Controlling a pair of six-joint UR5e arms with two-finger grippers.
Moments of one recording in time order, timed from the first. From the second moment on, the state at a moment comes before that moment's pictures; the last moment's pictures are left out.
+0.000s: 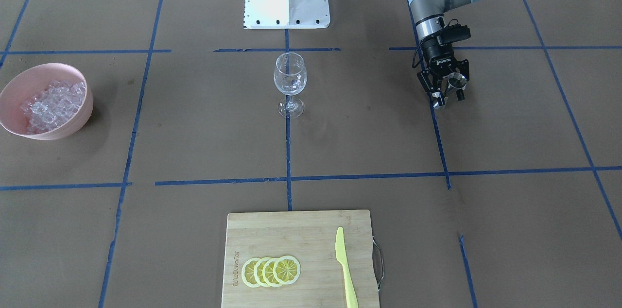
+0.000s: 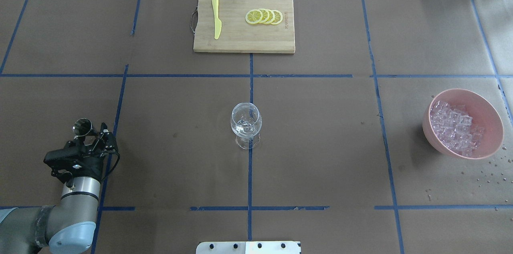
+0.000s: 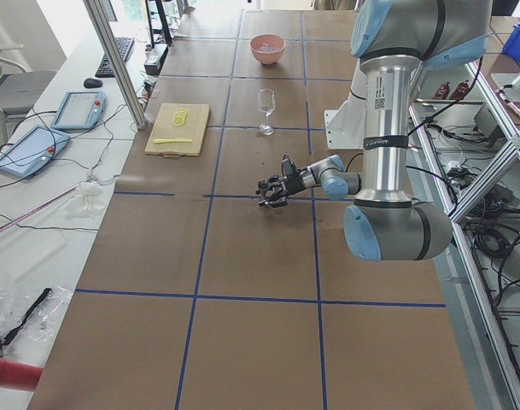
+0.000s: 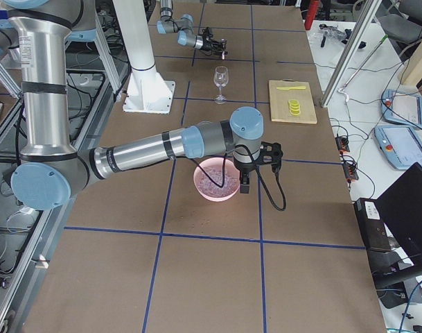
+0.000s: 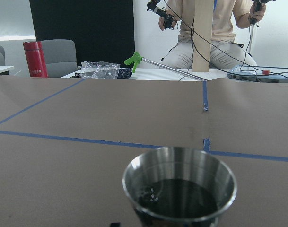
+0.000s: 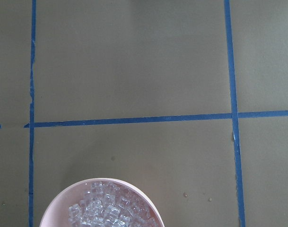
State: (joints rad) left arm -0.11 -1.51 -1.81 -1.82 -0.48 -1.92; right arm 1.51 -1.58 1.88 -1.63 2.44 0.28
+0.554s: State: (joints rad) left arm -0.11 -1.51 -1.82 -1.82 -0.48 -1.92; right arm 1.51 -1.58 1.88 -1.63 2.44 0.28
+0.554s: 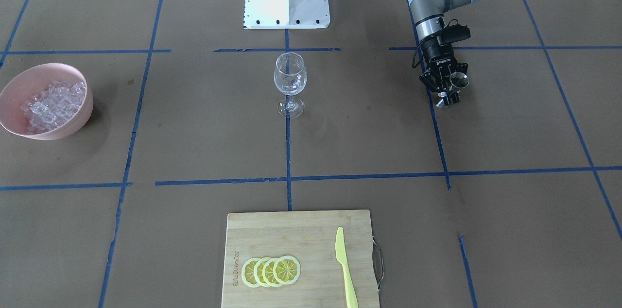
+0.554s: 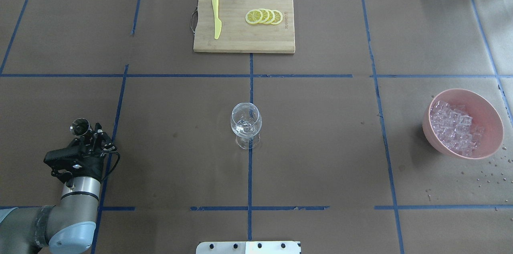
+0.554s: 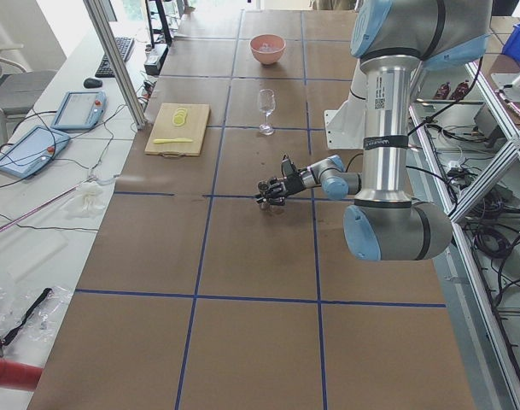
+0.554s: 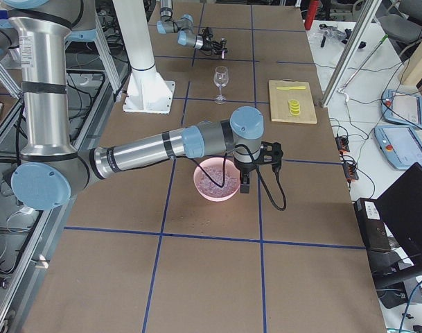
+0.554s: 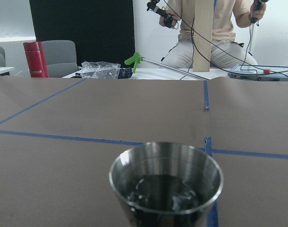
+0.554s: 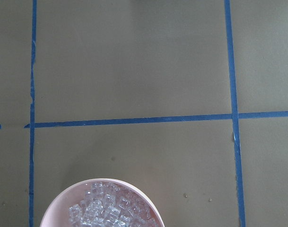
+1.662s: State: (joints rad) left arm -0.16 -1.56 -2.11 -1.83 -0.48 -1.62; right arm 1.47 -1.58 1.90 -1.61 2.44 0.29
